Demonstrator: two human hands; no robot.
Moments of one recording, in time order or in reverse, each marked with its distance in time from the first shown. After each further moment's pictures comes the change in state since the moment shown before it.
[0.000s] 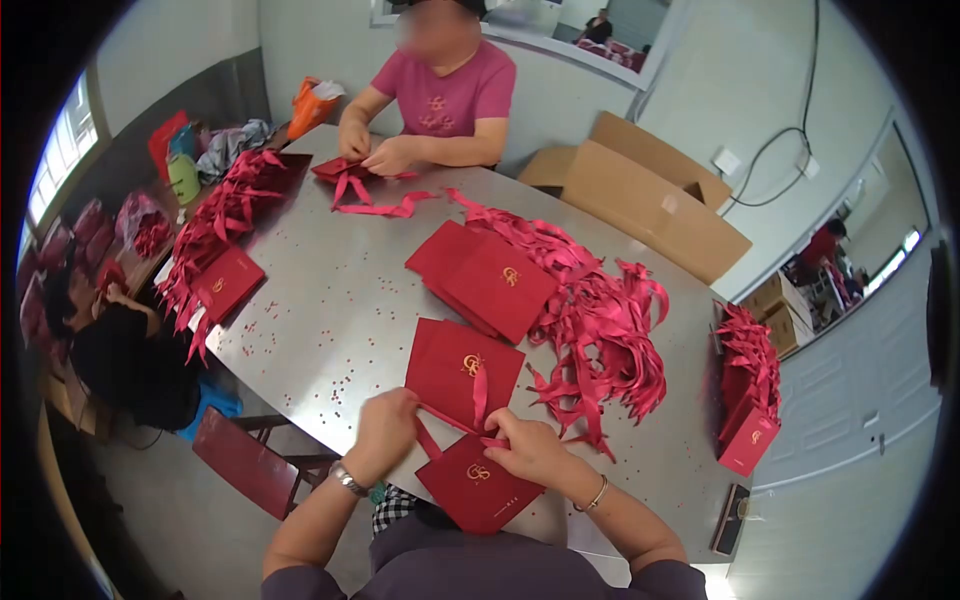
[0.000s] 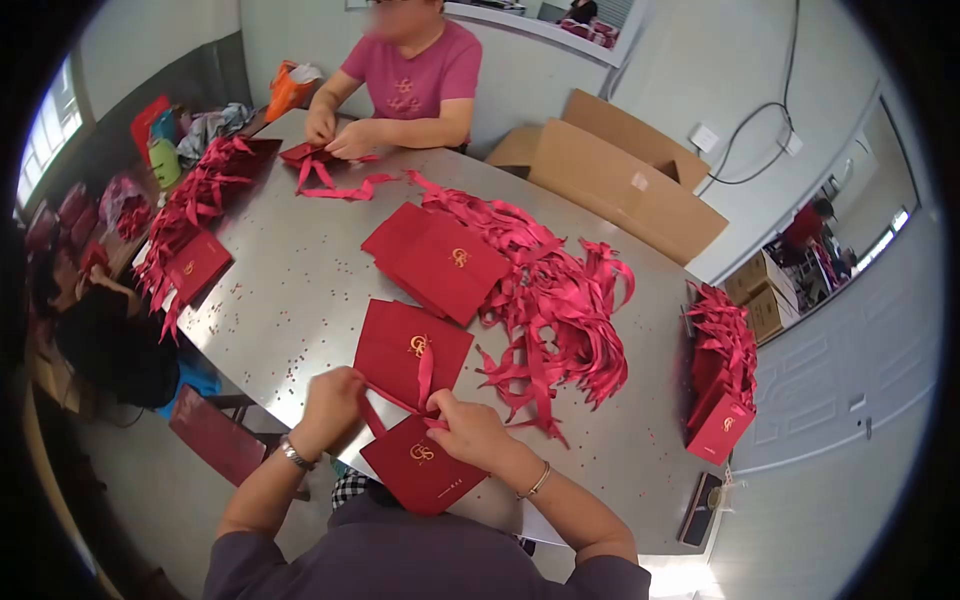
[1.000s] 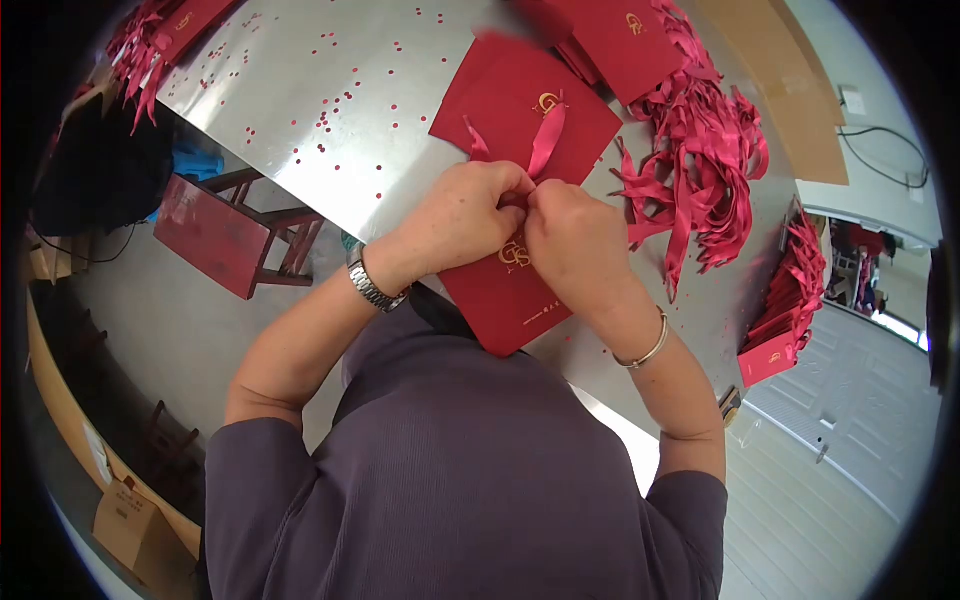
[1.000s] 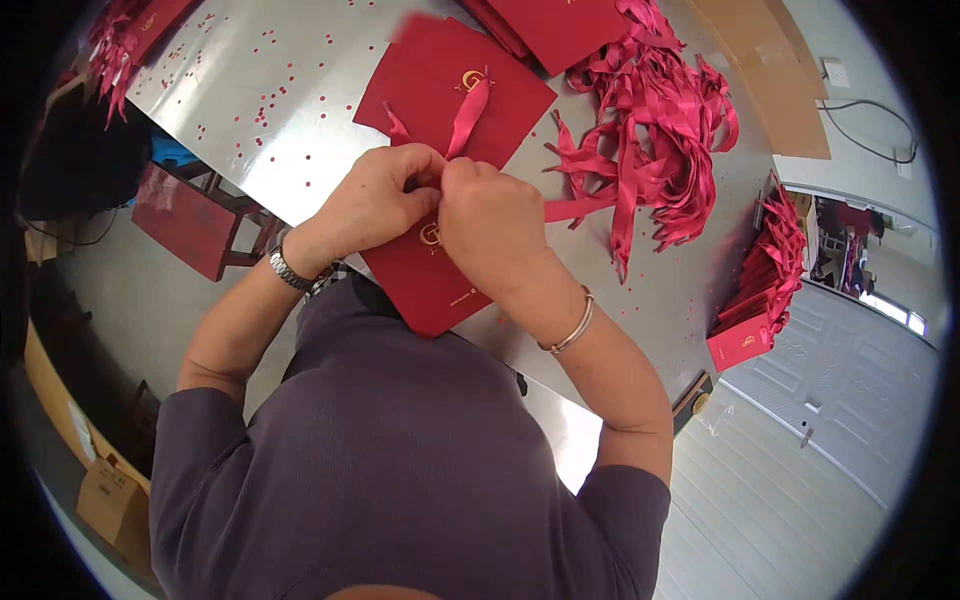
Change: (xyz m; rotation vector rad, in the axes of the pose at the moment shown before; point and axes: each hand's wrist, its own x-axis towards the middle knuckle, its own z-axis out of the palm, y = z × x) left_hand -0.012 0.028 0.034 -0.463 -0.342 -0.142; right_hand 0.022 -0.021 0.024 -0.438 0.168 -0.184
